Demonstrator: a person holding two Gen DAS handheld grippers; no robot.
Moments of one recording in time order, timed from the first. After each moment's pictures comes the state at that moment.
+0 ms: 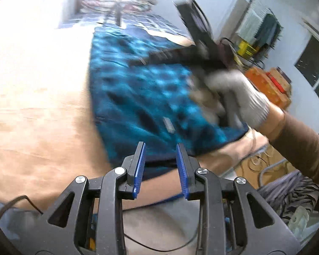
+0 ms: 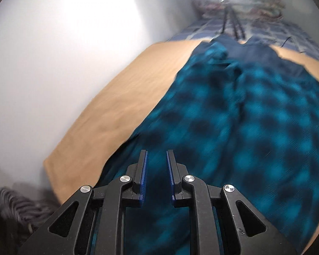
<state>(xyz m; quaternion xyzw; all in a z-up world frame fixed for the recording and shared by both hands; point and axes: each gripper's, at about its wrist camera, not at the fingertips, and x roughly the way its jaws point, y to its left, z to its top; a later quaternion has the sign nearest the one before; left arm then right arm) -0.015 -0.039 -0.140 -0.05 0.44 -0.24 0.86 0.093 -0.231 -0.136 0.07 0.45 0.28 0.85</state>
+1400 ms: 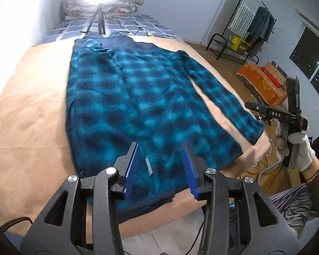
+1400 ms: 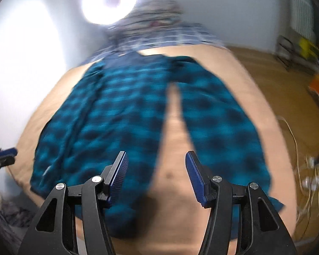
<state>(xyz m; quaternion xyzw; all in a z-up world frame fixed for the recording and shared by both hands) 0.048 -0.103 -0.109 -0.03 0.44 -0.28 0.85 -0.069 -0.466 -0.099 0.11 0.42 -0.02 0.90</state>
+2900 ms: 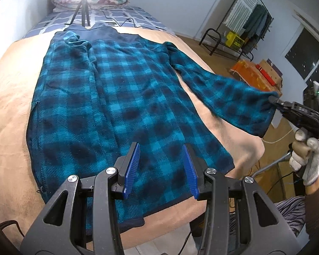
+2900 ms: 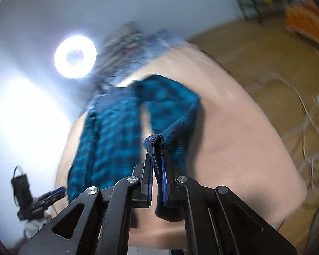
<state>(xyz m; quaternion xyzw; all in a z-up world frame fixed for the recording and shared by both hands) 0.067 -0.158 -0.131 -0.05 0.46 -0.30 0.83 -0.128 -0.545 -0.069 0.29 0.35 -0.01 0.89</state>
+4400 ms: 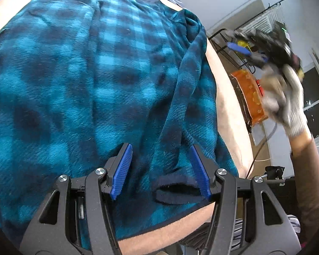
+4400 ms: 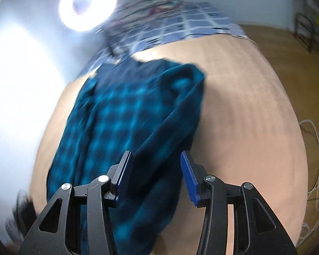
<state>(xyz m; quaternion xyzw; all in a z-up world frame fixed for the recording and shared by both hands) 0.099 -0.183 -0.216 -0.17 0.55 -0.29 0.76 0.122 -0.517 -0.096 0.19 0.47 0.05 0.86</state>
